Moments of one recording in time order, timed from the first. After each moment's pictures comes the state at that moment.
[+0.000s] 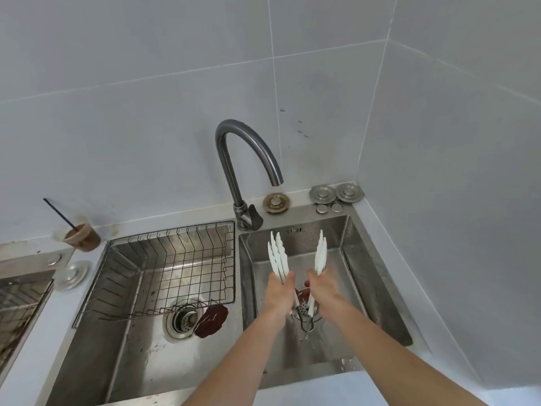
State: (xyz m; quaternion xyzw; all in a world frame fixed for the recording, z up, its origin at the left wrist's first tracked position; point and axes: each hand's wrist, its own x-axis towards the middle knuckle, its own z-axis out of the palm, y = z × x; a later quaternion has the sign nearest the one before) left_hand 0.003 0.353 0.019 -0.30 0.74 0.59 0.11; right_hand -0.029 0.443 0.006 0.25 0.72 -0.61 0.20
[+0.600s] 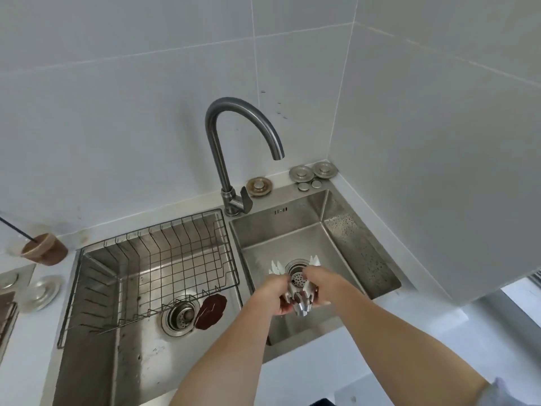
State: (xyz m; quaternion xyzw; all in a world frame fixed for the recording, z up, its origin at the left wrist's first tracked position) left_hand 0.028 0.307 0.009 -0.35 0.62 0.60 0.37; right_hand 0.016 0.416 0.010 0.39 0.64 -0.57 0.33
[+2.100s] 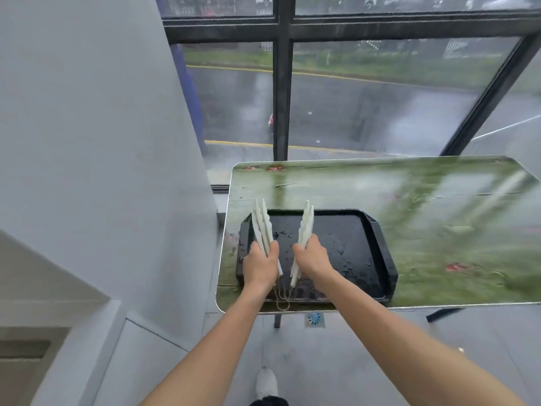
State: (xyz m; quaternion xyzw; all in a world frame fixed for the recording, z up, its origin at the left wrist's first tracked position) left_hand 0.389 0.787 0.034 0.35 0.77 0.41 0.33; right_hand 0.490 0.836 0.046 0.64 0.56 -0.50 -0.19
